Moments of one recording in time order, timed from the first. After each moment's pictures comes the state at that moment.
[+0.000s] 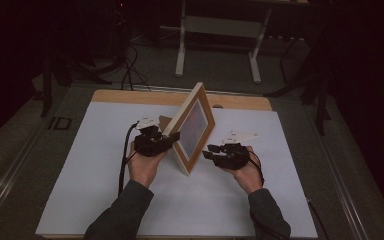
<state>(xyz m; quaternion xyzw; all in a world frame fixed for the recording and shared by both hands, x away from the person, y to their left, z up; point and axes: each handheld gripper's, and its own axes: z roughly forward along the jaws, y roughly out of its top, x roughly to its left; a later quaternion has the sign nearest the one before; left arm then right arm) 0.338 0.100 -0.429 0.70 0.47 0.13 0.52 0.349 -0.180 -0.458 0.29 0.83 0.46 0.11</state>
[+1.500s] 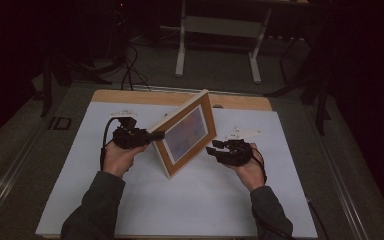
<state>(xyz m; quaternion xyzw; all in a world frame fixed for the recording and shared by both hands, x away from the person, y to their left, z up) 0.361 0.162 -0.430 0.73 0.41 0.02 0.55 0.355 -0.186 -0.451 0.31 0.83 0.45 0.13</state>
